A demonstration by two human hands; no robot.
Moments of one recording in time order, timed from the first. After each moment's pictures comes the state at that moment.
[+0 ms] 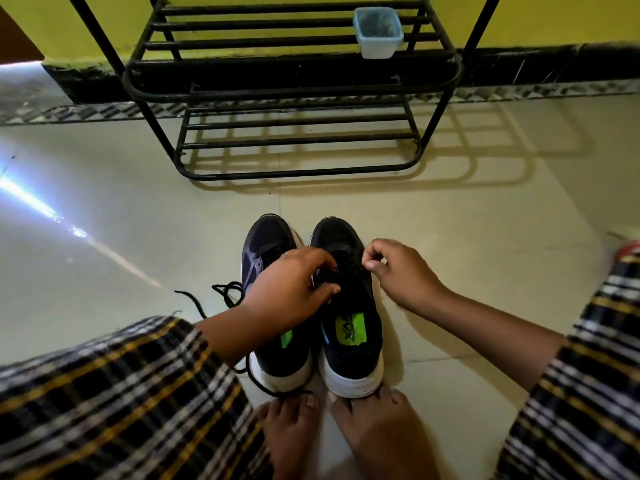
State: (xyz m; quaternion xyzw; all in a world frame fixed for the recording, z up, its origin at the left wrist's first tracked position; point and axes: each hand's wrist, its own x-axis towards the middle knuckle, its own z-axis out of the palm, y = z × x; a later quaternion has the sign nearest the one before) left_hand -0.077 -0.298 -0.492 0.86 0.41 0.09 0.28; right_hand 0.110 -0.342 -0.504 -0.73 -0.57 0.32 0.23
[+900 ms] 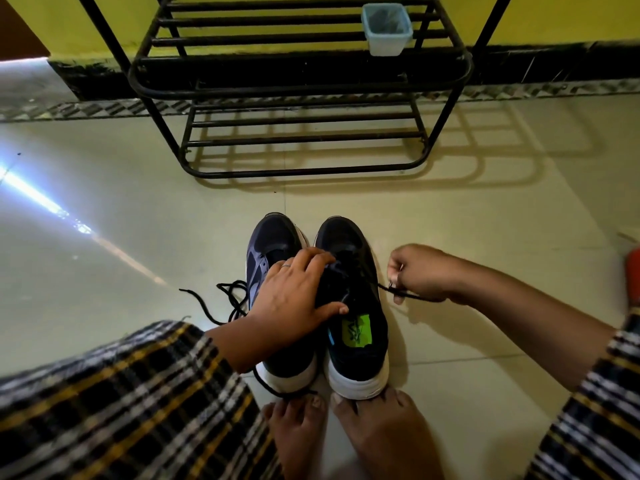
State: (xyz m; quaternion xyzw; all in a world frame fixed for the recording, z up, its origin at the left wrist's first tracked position) left_hand -0.081 -0.304 -0.504 0.88 0.42 0.00 0.21; right_hand 0.119 -0.334 -0.459 -0.74 -0.51 0.43 -0.01
